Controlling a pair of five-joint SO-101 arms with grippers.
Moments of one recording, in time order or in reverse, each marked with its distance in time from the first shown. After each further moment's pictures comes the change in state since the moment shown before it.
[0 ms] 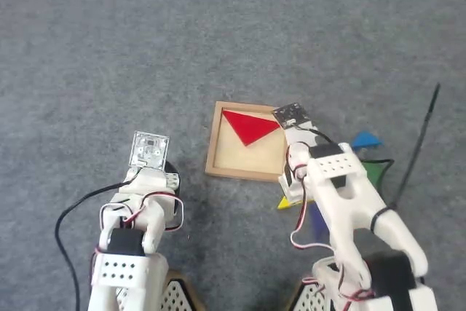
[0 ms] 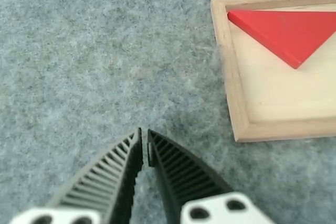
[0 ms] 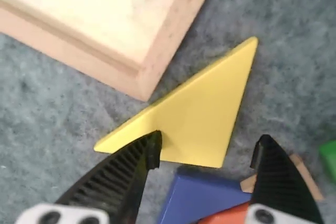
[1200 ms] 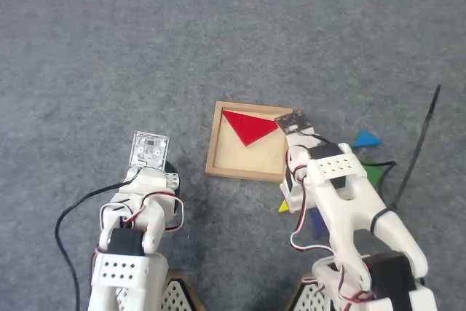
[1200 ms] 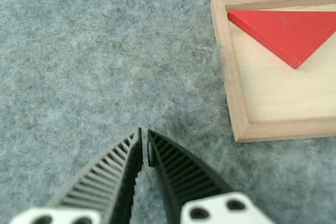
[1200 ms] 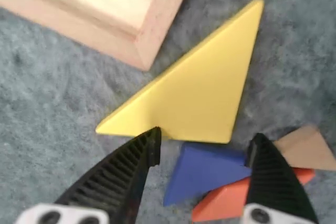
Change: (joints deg) left arm 0.0 0.0 0.0 0.0 0.0; right arm -0.3 -0.9 -0.4 8.2 -0.2
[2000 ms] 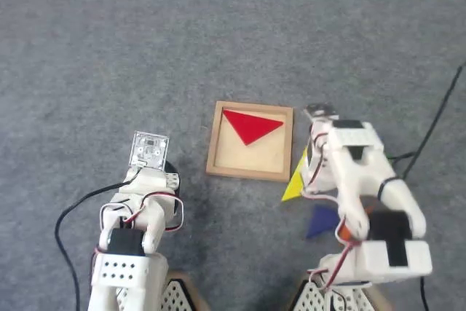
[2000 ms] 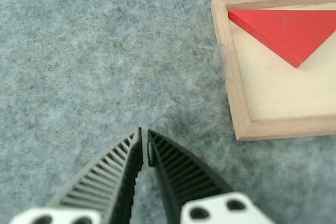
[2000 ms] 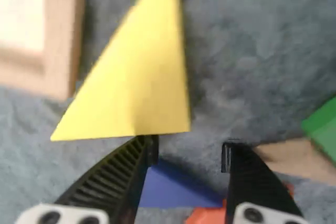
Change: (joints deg) left arm 0.0 0.0 0.0 0.0 0.0; right arm 13.3 18.5 -16.9 2.3 1.1
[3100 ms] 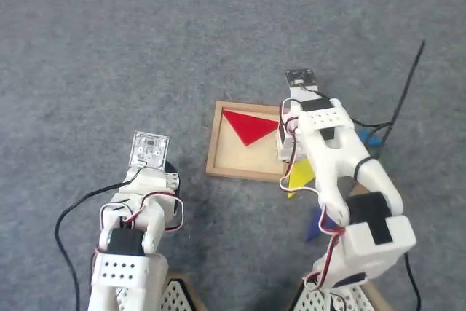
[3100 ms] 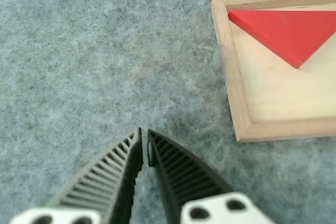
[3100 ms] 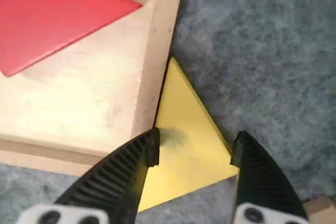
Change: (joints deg) left arm 0.0 0.0 0.0 0.0 0.0; right arm -11.6 6.6 -12.9 -4.0 -14.3
